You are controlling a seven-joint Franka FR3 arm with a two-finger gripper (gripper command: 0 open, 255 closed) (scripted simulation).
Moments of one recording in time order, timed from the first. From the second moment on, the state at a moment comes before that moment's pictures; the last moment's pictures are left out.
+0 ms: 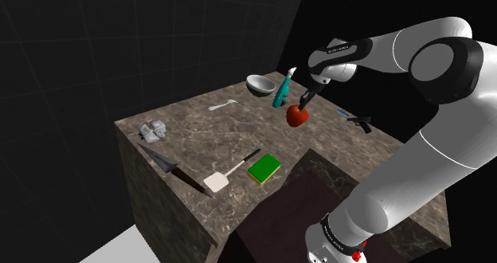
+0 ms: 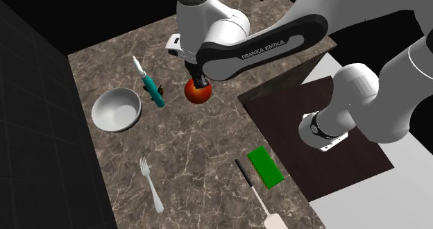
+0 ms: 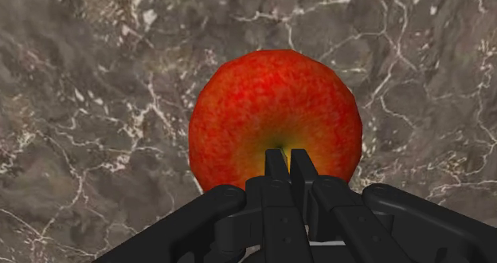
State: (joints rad) arm -0.08 -0.02 -0.48 -2.20 0.07 2.24 -0.80
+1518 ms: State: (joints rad) arm -0.08 -0.11 -0.47 -2.05 0.01 2.01 -0.75
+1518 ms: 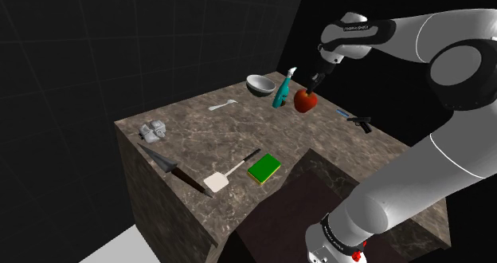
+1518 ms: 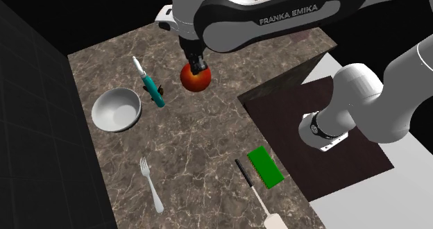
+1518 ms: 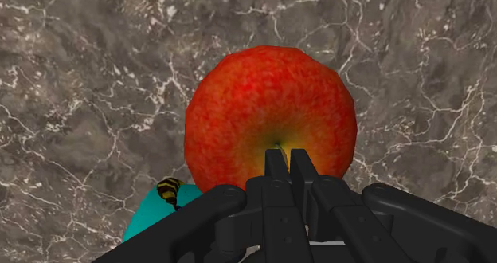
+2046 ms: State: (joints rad) arm -0.08 -0.13 -0.46 -1.96 0.00 1.90 -0.74
